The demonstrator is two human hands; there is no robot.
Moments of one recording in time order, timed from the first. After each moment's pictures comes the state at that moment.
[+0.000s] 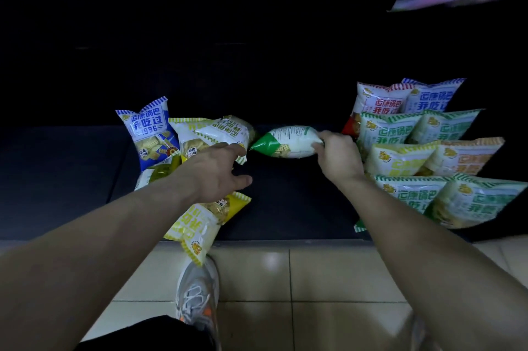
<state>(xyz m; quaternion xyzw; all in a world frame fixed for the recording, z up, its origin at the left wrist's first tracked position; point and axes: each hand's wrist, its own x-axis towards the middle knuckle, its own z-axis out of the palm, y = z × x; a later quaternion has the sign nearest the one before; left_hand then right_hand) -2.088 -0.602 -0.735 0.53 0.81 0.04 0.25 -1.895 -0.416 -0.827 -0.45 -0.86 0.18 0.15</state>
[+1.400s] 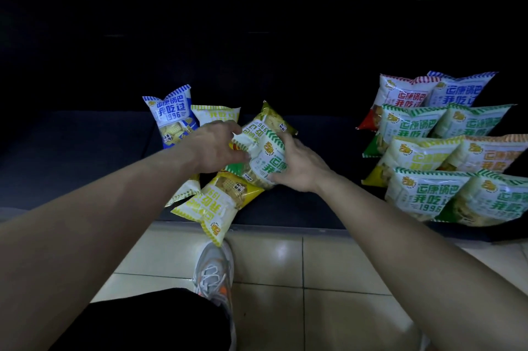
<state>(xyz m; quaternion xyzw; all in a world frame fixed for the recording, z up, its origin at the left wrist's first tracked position) -2.125 -0.613 -0.730 0.49 0.83 0.03 0.25 -1.953 -0.485 -0.829 -0.31 -0.89 0.35 -0.04</state>
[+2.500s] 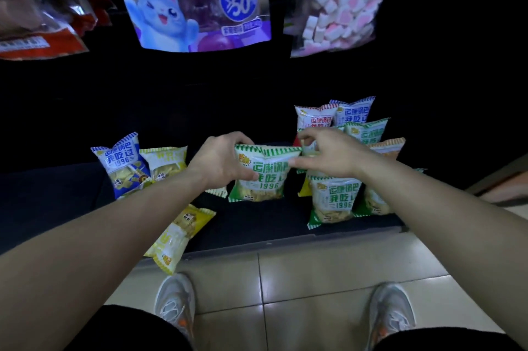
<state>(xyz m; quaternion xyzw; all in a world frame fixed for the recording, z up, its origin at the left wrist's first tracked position) -2.009 -0.552 -0.687 0.56 0.76 0.23 0.25 -1.779 -0.424 -0.675 -0.37 -0.90 0.23 0.02</state>
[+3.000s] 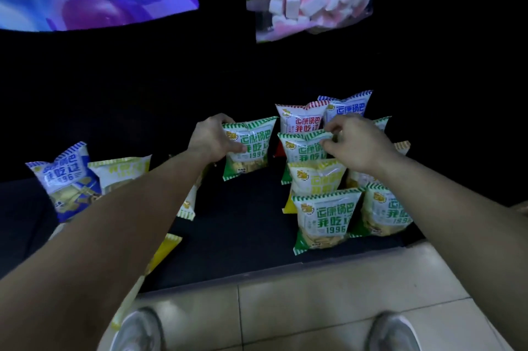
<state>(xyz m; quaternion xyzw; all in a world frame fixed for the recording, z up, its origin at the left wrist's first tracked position) -2.044 -0.393 -0.801 0.49 0.81 0.25 0.20 -1.742 -0.315 -0.756 -0.48 -0.85 0.17 0.10</state>
